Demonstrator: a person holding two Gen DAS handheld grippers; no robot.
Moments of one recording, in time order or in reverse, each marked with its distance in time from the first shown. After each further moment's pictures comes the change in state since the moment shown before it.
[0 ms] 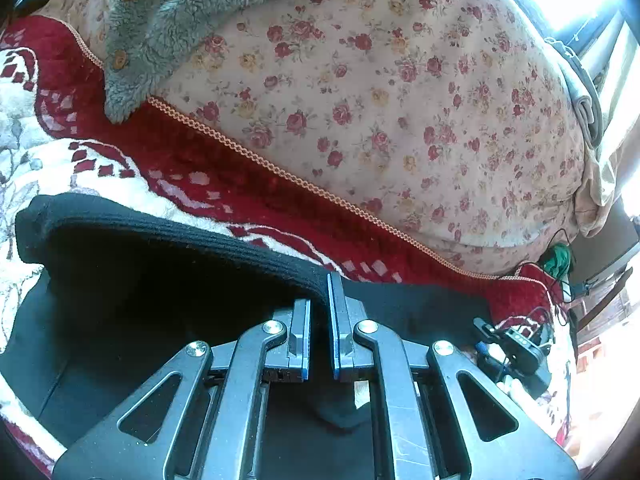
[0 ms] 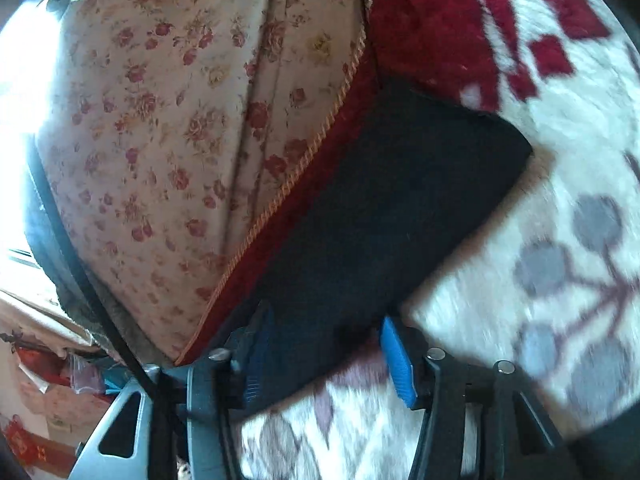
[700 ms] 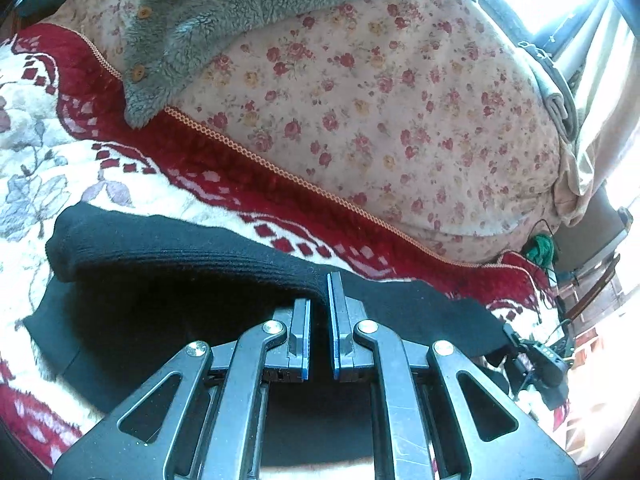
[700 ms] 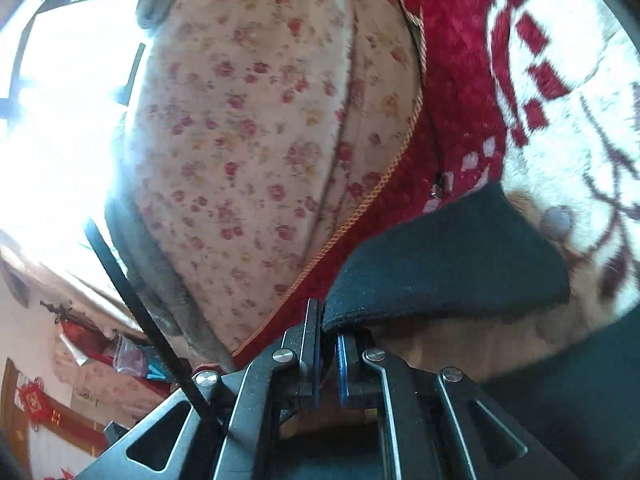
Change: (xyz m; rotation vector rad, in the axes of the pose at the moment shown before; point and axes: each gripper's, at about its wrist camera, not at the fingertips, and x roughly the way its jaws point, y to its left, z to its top) left arm -0.059 0.005 -0.035 0.033 -0.043 -0.040; right arm -0.101 0.009 -0.045 -0.088 -0.105 0.231
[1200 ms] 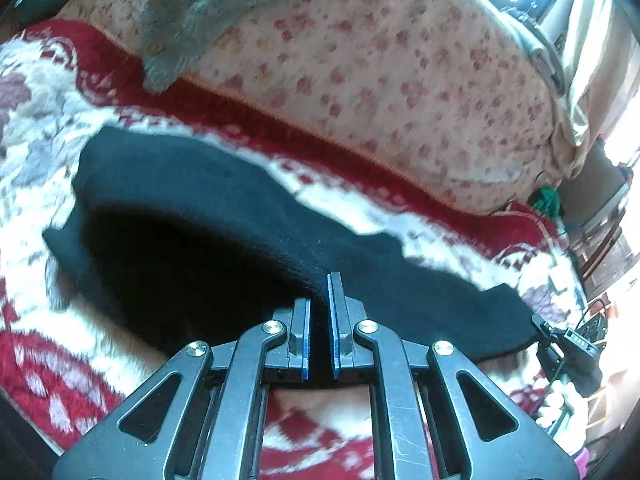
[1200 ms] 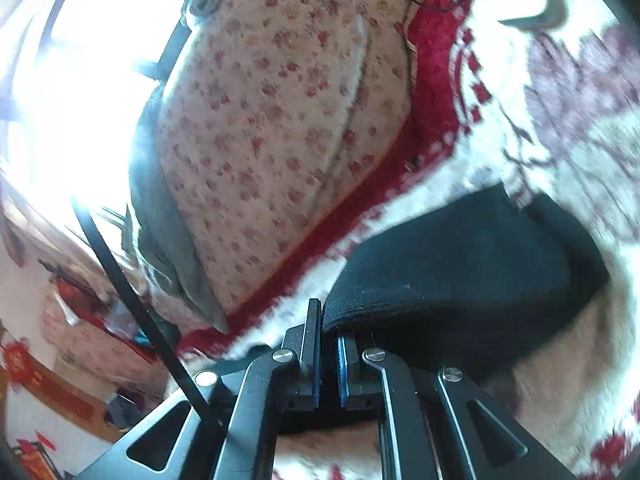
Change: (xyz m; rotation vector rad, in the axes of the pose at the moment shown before) left arm -0.011 0.027 -0.079 0.077 0.044 0.043; right arm -0.080 -0.001 -0.077 -0.097 0.034 -0.082
